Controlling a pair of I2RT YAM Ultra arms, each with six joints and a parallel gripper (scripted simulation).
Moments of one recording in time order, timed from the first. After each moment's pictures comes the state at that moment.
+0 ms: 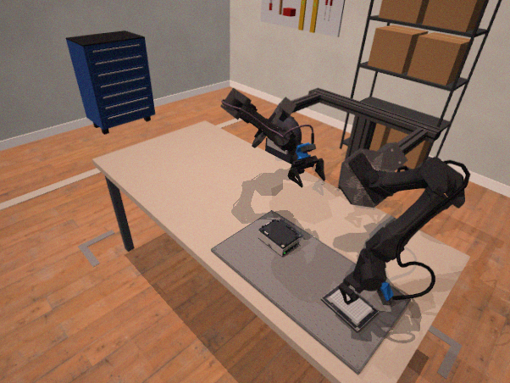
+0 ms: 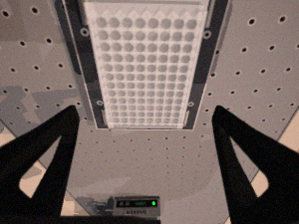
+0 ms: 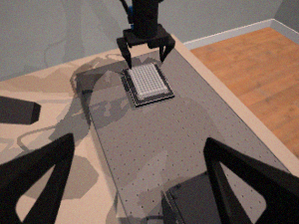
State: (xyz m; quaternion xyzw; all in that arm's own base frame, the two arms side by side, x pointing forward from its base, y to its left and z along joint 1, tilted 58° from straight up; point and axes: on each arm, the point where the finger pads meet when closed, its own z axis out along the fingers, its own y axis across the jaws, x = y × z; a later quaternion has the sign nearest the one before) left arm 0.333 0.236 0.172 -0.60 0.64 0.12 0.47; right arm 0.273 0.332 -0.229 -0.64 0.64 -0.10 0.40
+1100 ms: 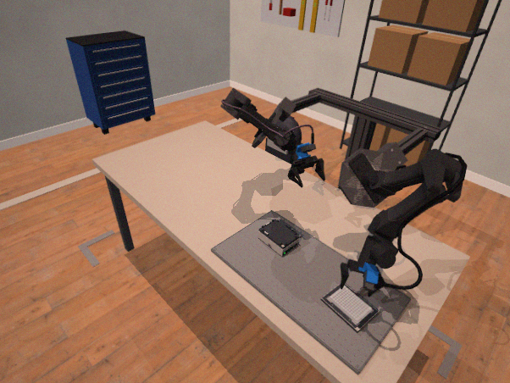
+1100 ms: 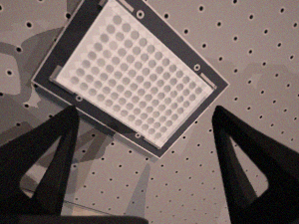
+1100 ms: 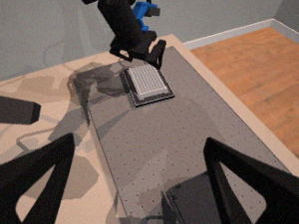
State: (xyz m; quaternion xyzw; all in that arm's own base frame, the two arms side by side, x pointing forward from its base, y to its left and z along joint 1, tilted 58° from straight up) left arm 0.324 0.227 0.168 -0.19 0.77 0.28 0.54; right arm 0.273 0.332 -0.229 -0.64 0.64 -0.10 0.40
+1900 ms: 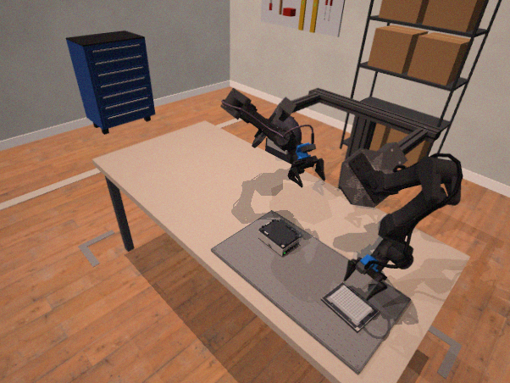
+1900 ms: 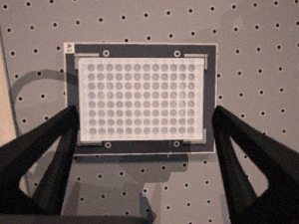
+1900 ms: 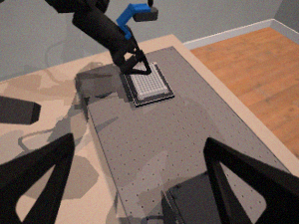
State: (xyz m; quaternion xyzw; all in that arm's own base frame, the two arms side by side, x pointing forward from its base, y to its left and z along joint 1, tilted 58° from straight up) left arm 0.317 0.224 0.167 0.18 0.74 0.36 0.53; right arm 0.273 0.332 -0.229 -0.64 0.64 -0.10 0.40
